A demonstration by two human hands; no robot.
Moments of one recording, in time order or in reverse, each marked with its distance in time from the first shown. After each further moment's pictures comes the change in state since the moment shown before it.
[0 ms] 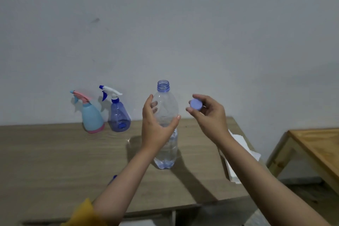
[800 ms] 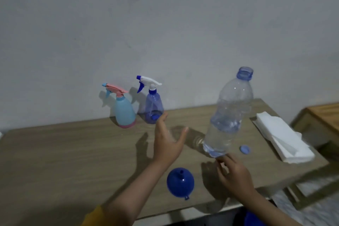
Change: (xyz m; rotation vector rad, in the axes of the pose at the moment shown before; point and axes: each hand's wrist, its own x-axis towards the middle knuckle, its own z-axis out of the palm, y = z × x) left_hand 0.010 -0.109 -0.147 0.072 -0.211 -0.124; right_hand -0.149 0.120 0.120 -0.968 -0.021 -0.107
